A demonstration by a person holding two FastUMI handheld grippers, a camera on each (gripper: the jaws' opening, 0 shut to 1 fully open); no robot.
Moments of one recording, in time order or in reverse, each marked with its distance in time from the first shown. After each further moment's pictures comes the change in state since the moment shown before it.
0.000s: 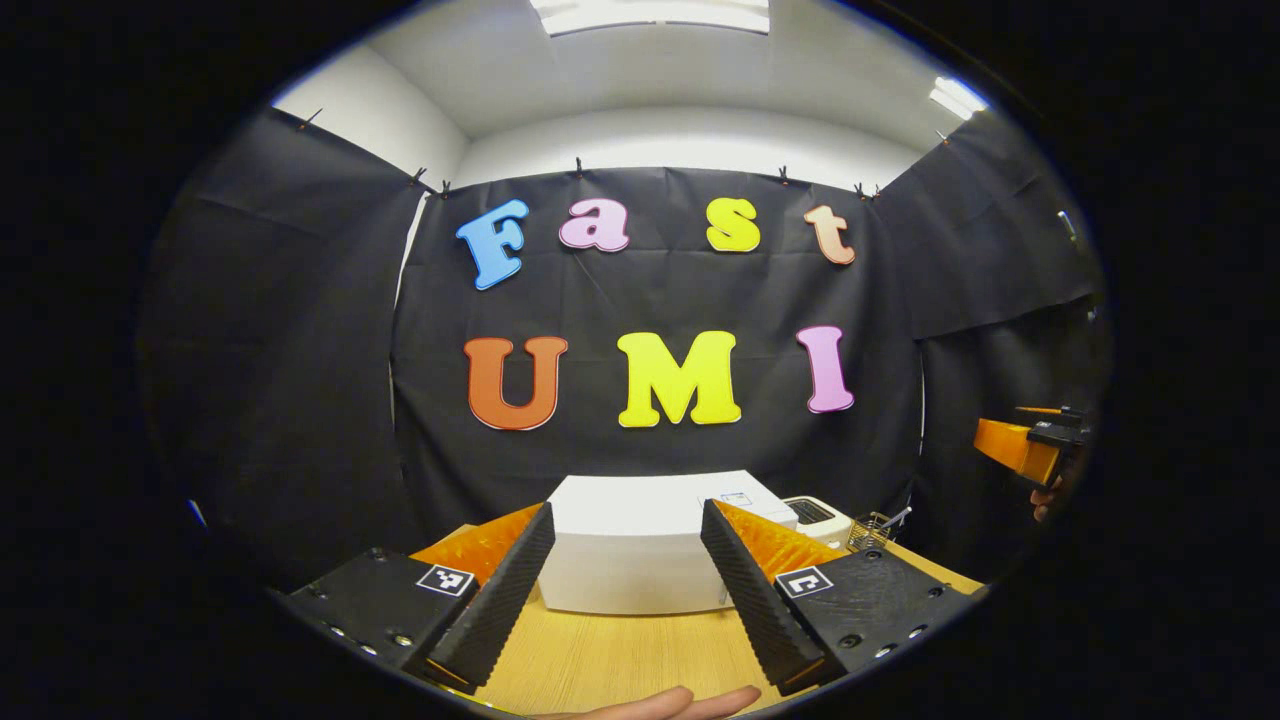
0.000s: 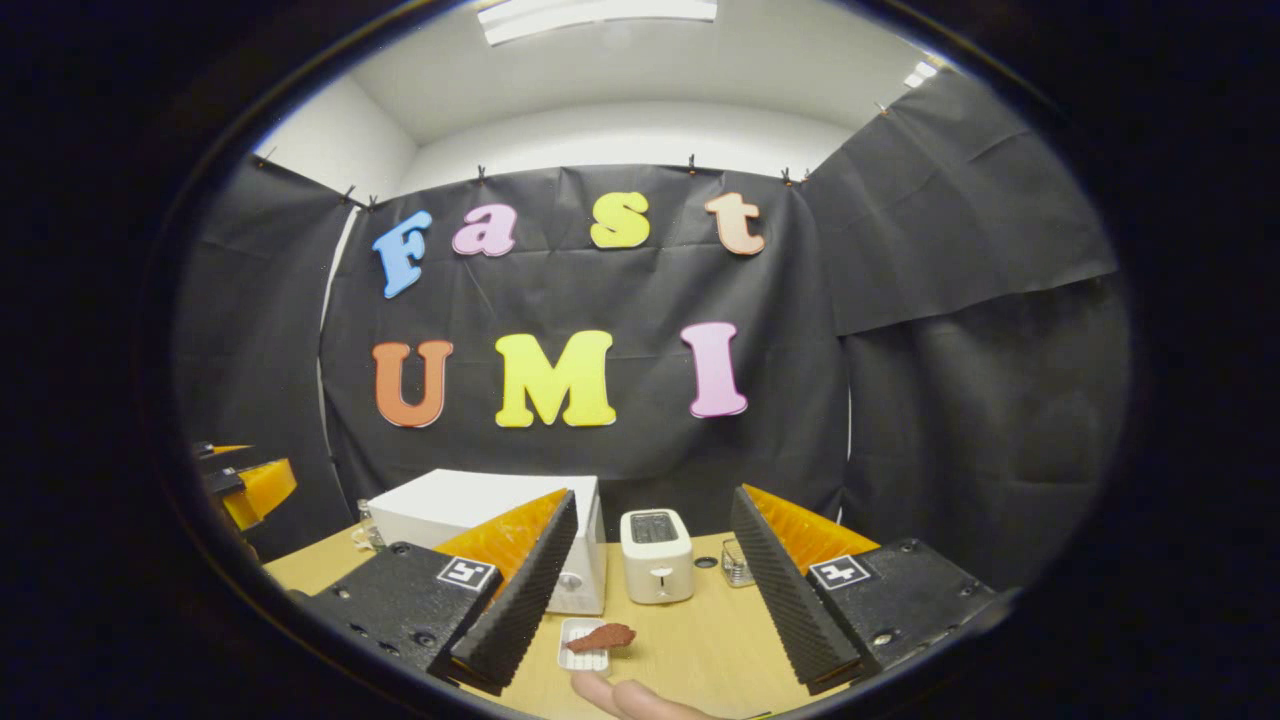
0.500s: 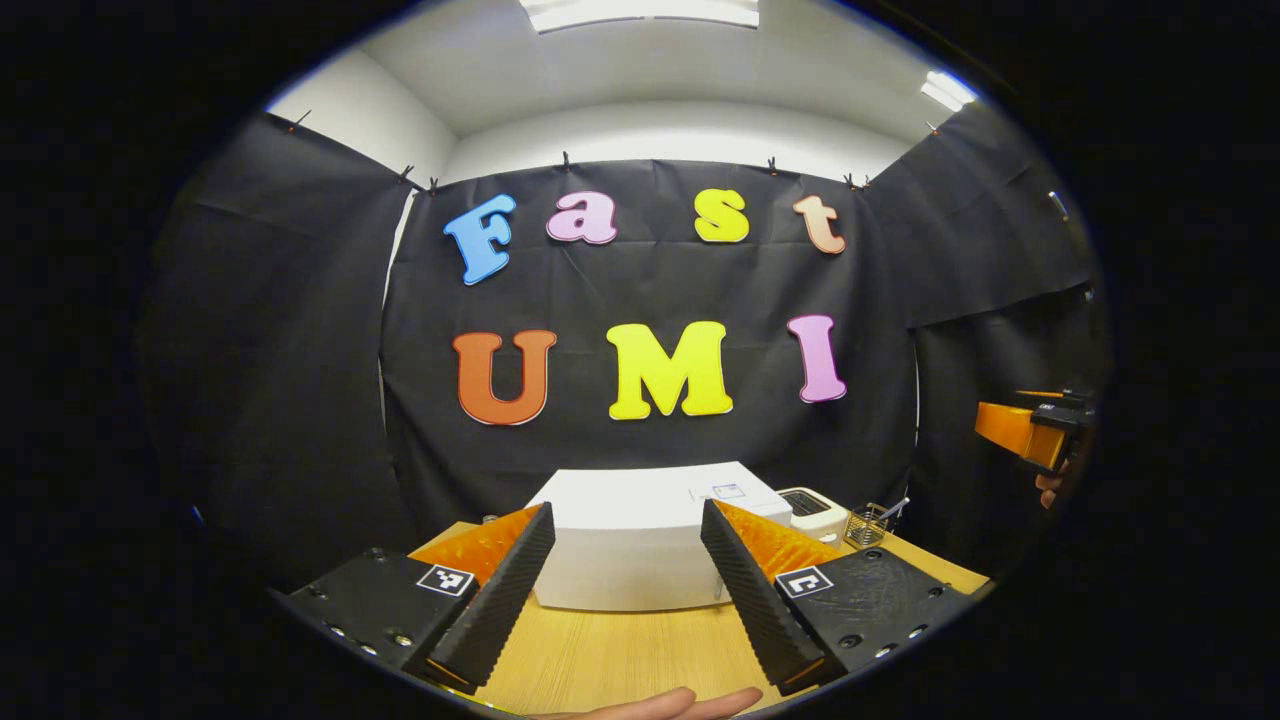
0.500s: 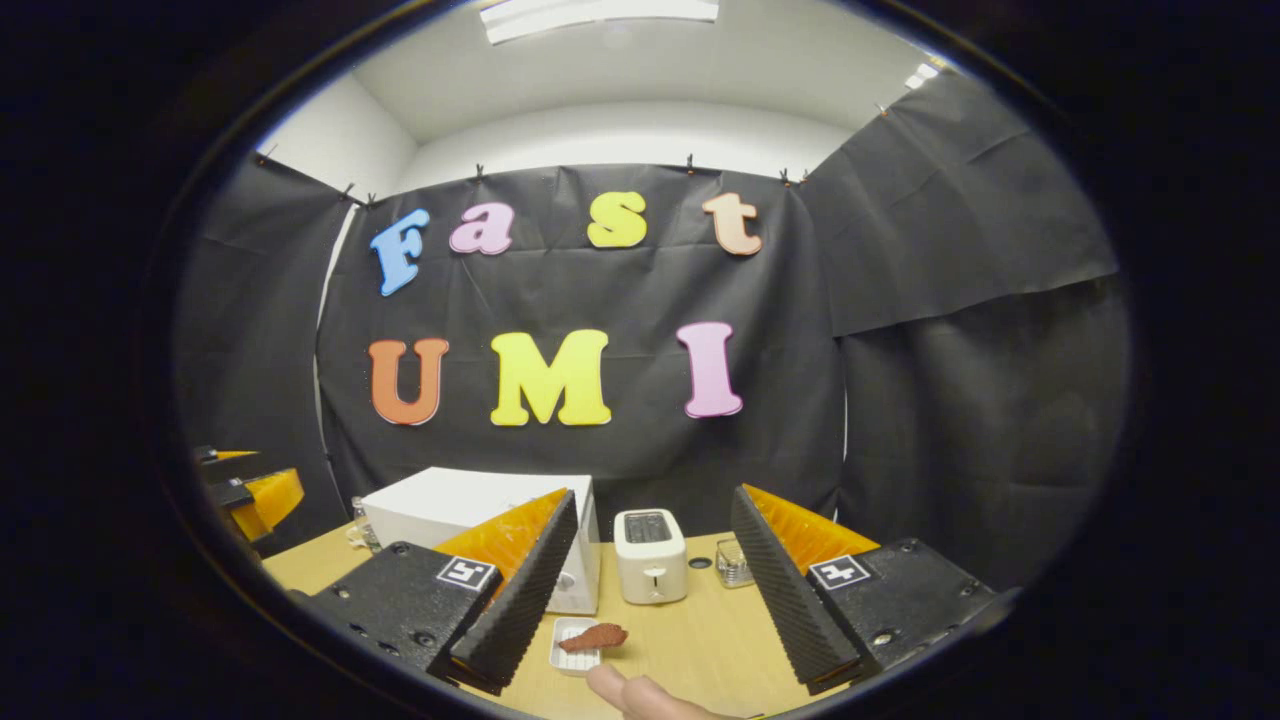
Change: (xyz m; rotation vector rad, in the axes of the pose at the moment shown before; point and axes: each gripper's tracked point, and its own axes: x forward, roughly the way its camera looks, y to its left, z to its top) left arm 0.005 -0.013 -0.011 0.013 0.016 -0.023; right arm 0.000 -0.005 0.001 -0.005 -0.007 -0.005
